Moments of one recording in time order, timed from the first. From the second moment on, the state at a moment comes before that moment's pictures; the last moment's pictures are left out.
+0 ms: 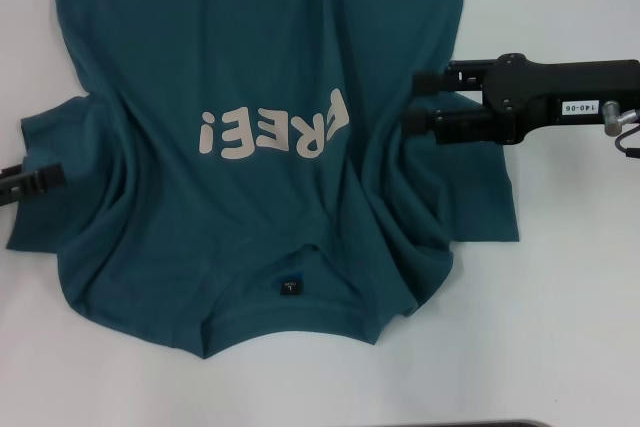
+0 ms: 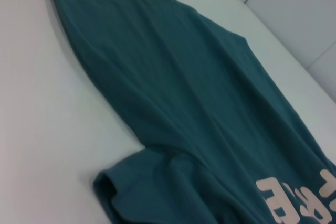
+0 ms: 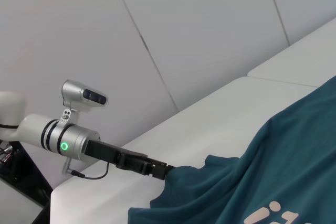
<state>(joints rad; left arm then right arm) -0.30 -1.97 -2.61 -0.62 -1.06 1.44 -1.78 0.55 2.08 -0.67 -0.73 -2.04 -1.71 1.62</state>
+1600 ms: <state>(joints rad) -0.34 -1.97 -2.59 -0.64 -0.99 1.45 -1.83 0.55 2.08 -0.67 -0.73 -2.04 -1.71 1.62</state>
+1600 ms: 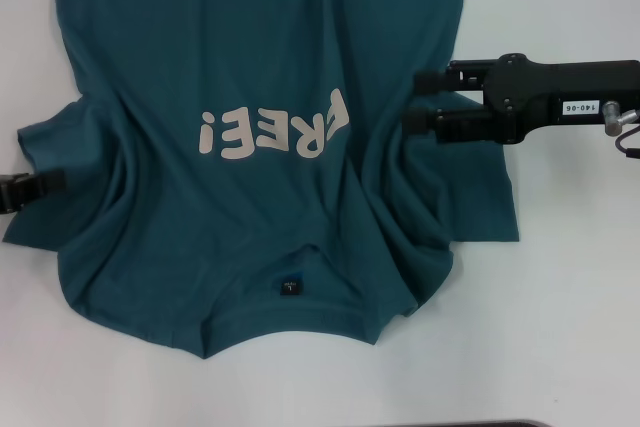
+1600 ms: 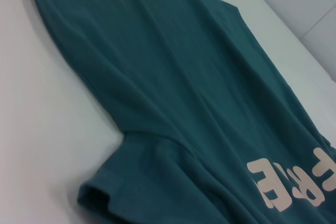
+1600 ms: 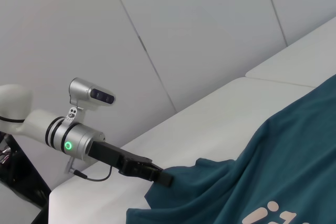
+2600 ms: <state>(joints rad) -0.35 -1.86 -2.60 -0.72 -0.98 1.45 -1.91 0.57 2.09 -0.66 -0.65 -2.00 -1.65 1.61</state>
